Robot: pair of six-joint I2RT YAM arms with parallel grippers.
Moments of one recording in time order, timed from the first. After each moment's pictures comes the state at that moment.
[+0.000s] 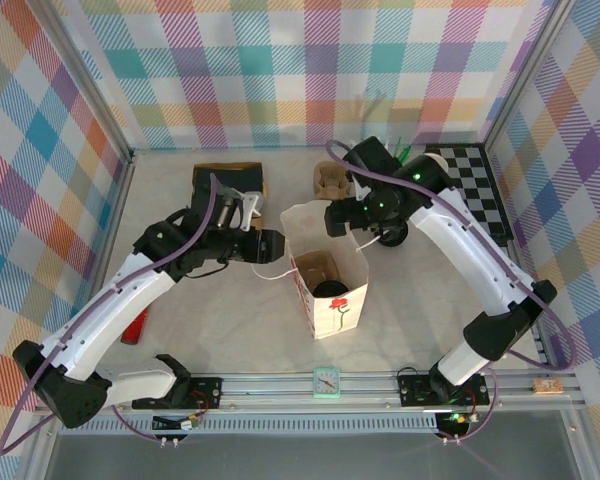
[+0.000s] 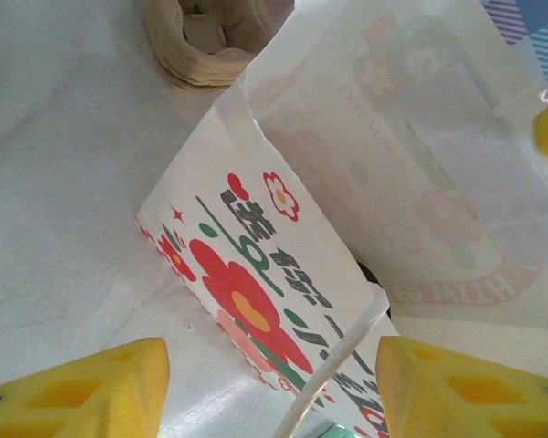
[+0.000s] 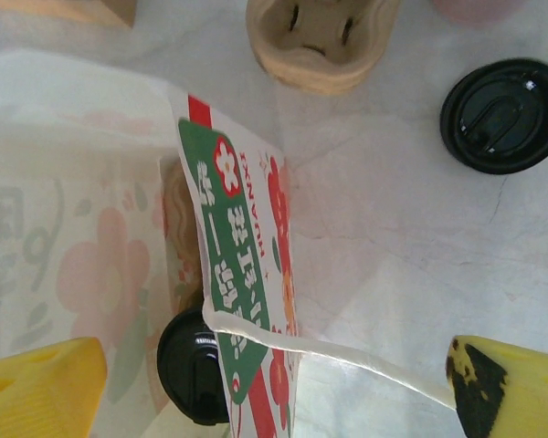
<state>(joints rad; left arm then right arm) -0.64 1.19 1.29 -0.87 0.22 -0.48 0.68 1.59 1.88 -1.43 0.06 0.42</state>
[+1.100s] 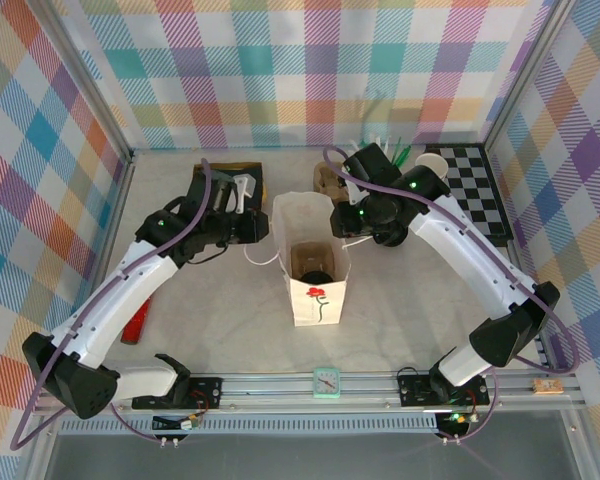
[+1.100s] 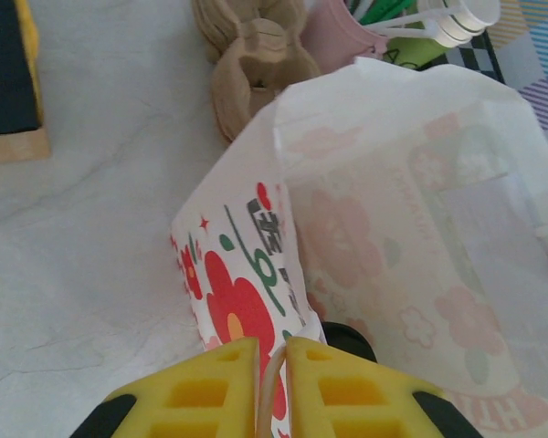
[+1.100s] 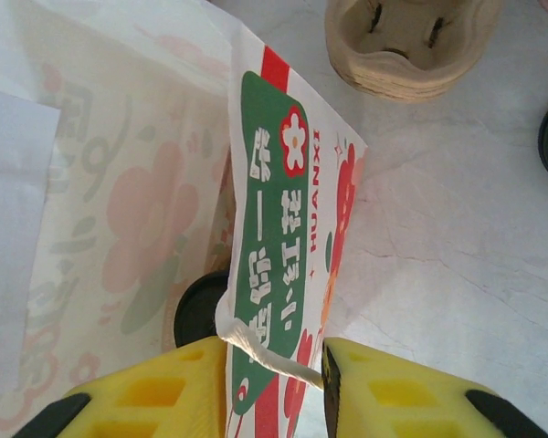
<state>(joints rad) -0.53 1.25 1.33 -0.82 0.17 -0.50 0.67 1.55 1.75 -1.26 -0.08 0.41</state>
